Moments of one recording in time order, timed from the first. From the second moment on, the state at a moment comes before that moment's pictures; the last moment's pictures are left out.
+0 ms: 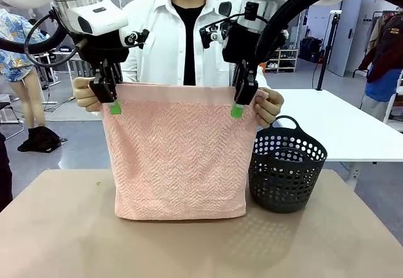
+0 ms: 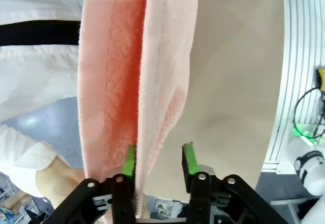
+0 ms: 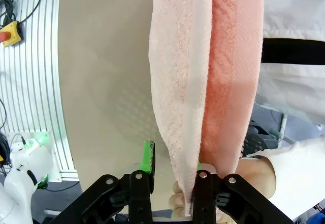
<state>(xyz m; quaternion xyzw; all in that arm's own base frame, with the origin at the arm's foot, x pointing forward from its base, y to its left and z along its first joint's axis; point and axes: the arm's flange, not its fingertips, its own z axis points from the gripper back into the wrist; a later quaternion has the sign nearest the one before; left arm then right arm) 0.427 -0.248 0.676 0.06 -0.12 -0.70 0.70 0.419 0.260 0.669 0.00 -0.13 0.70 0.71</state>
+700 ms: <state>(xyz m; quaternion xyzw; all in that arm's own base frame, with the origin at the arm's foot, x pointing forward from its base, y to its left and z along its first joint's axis) 0.370 -0.237 0.756 0.10 -0.21 -0.69 0.69 0.366 0.245 0.746 -0.05 -0.22 0.70 0.68</state>
